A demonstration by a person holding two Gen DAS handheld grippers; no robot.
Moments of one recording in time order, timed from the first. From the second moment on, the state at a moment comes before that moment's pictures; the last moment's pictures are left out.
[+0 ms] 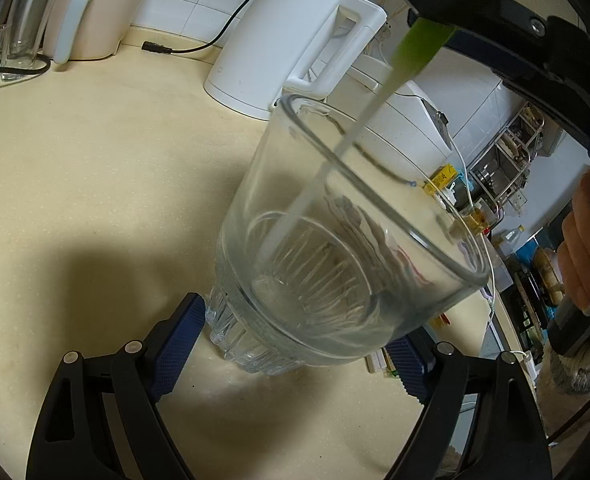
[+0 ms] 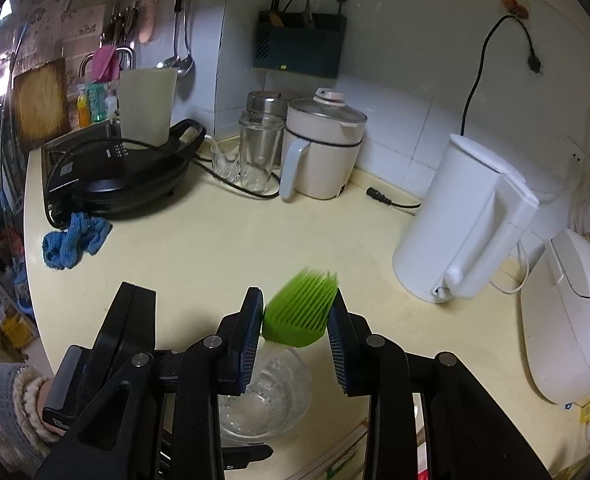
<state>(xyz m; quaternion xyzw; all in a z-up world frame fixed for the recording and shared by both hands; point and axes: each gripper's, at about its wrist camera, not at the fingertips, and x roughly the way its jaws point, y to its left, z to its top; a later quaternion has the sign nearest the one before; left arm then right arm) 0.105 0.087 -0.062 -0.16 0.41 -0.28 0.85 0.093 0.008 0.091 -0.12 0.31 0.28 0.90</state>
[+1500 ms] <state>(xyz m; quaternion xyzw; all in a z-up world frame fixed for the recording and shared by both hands) 0.103 0.086 -0.062 -0.16 0.41 -0.29 0.85 0.057 -0.243 -0.044 0.19 0.49 0.05 0.85</state>
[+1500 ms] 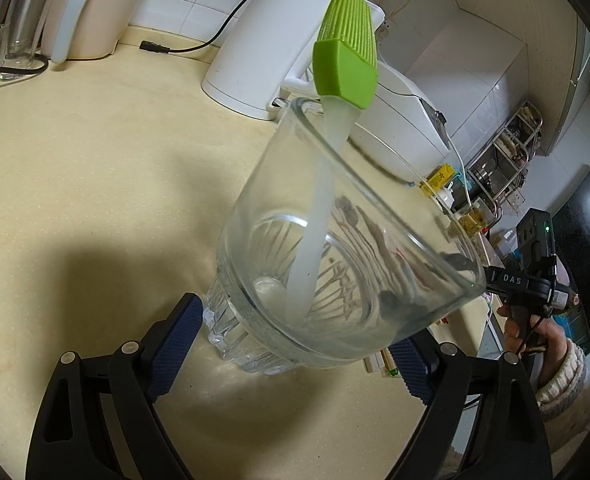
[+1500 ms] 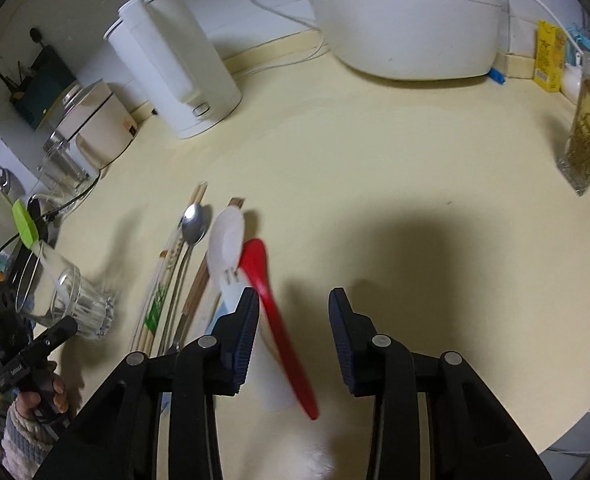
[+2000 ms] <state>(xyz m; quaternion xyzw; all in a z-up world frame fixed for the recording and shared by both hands) 0.104 0.086 -0.063 -0.16 0.41 -0.29 0.85 0.060 -0.212 -0.050 0.19 0.50 0.09 0.84</state>
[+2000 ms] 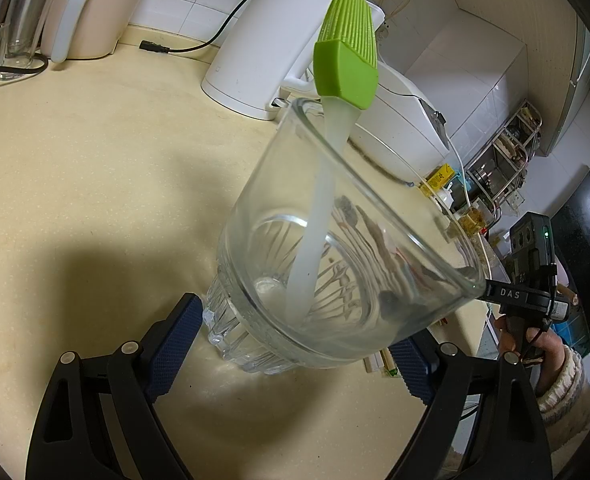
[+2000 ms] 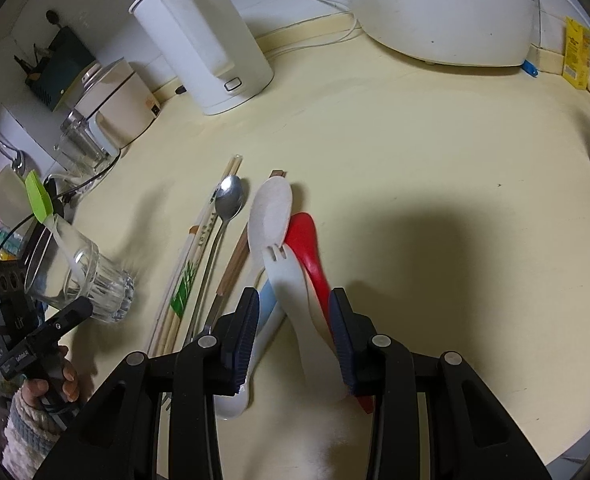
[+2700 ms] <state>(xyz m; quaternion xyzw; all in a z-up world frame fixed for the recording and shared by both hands) 0.104 0.084 -0.063 -0.16 0.41 -0.29 0.85 0.068 -0.185 -0.058 0.18 0.51 0.14 0.83</state>
